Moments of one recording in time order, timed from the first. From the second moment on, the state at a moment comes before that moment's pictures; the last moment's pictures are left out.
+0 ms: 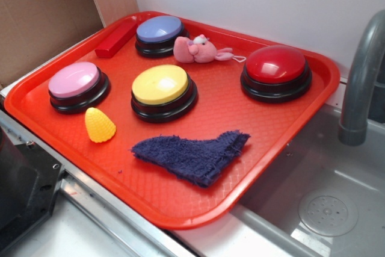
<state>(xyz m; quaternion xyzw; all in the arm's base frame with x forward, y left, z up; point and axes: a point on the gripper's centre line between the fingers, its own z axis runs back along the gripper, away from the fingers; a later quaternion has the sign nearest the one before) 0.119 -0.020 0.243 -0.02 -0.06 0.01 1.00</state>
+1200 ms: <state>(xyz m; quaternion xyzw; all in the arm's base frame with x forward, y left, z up) 0.172 -0.113 0.105 0.04 0.02 -0.43 0.90</state>
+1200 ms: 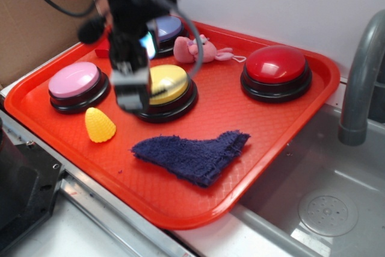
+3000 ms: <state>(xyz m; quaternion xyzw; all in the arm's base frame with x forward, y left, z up) 0.163 -0.095 0.072 0.06 0.12 -0.36 0.92</state>
